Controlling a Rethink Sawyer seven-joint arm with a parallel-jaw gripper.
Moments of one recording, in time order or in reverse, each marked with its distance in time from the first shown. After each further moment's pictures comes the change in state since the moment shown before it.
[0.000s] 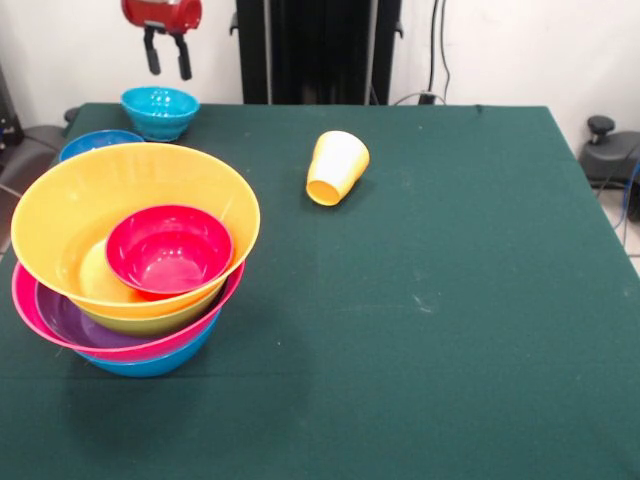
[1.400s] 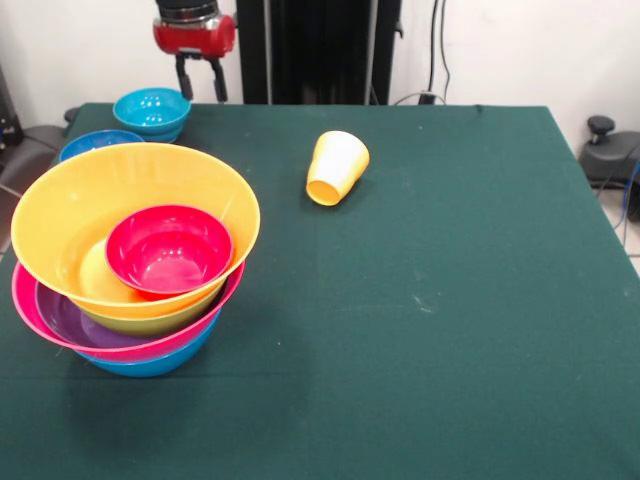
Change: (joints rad) arm 0.116 0.110 0.001 -0.060 -0.052 0.015 0.000
